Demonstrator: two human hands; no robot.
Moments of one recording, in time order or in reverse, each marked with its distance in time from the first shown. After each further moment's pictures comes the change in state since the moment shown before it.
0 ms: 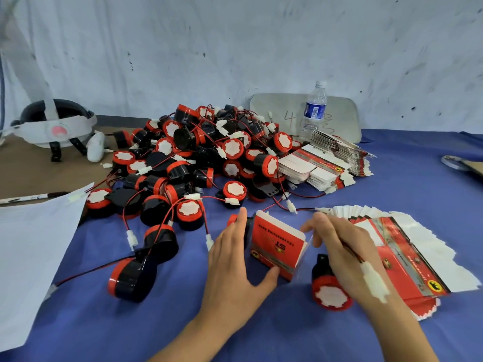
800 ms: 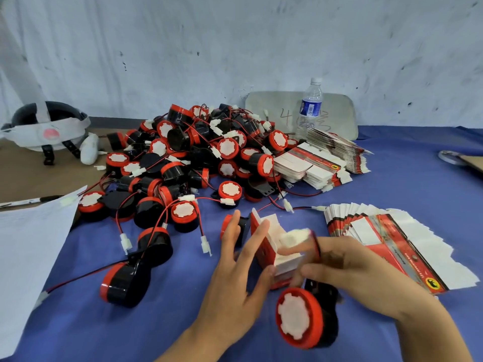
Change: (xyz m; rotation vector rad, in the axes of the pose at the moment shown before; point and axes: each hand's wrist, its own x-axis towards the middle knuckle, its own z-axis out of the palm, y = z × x) left_hand -0.003 0.004 0.000 -0.107 -0.074 0.144; right_hand -0.004 -0.011 -0.032 0.474 -0.682 0.127
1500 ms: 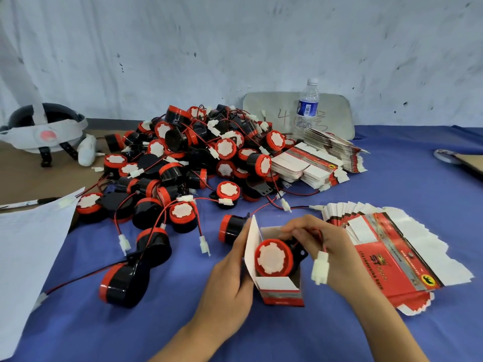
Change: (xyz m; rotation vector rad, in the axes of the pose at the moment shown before) left_hand -0.003 -0.009 -0.002 -0.165 -0.105 -0.187; right_hand 0.038 0.035 0.016 -0.045 0.516 -0.209
